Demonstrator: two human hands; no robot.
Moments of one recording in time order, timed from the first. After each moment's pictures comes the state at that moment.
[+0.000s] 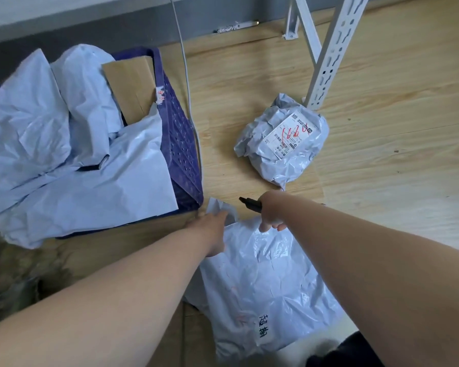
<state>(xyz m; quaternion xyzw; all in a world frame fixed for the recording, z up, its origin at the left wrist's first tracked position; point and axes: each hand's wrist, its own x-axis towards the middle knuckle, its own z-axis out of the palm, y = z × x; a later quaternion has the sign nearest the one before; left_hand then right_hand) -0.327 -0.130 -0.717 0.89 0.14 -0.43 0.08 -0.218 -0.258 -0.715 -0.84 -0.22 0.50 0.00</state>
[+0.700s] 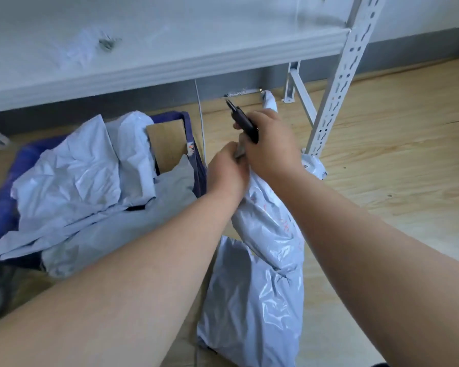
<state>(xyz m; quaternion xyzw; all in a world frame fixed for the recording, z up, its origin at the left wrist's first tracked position) -0.245 -0.119 -0.565 0.87 0.23 0.11 0.41 -0.193 -0.193 -0.544 -0.88 -0.22 -0.03 0.41</state>
